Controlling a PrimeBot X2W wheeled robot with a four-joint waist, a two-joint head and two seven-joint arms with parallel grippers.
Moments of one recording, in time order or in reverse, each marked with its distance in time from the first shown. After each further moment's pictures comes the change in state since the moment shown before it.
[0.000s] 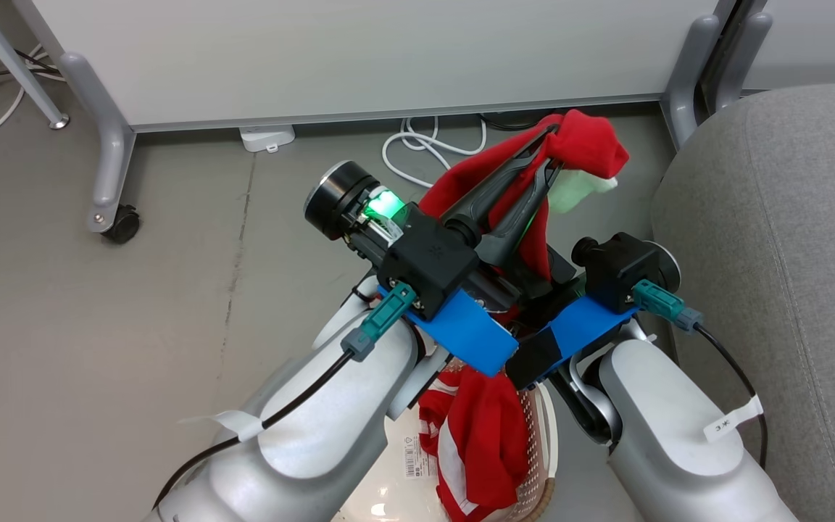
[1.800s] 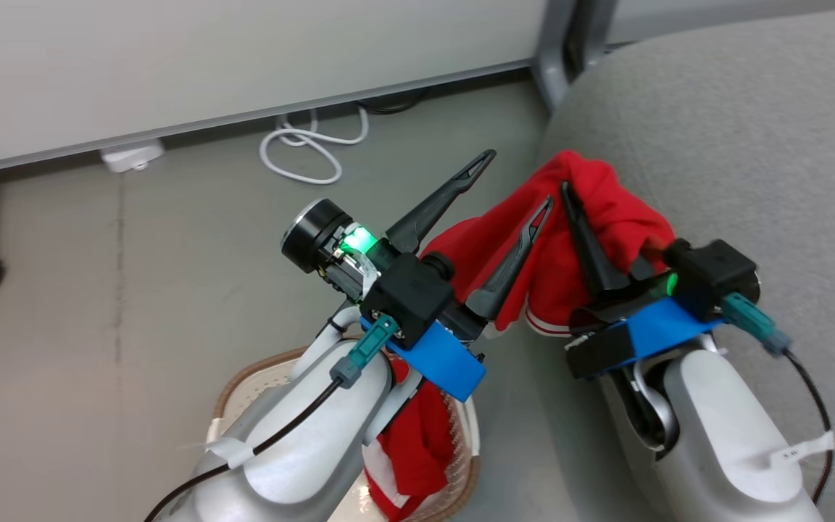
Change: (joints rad) left arm 0.079 0.036 0.028 0.018 0.072 -0.013 0.000; right arm 0.100 -0.001 -0.201 -0.125 -0.080 0.000 0.000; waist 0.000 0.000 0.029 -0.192
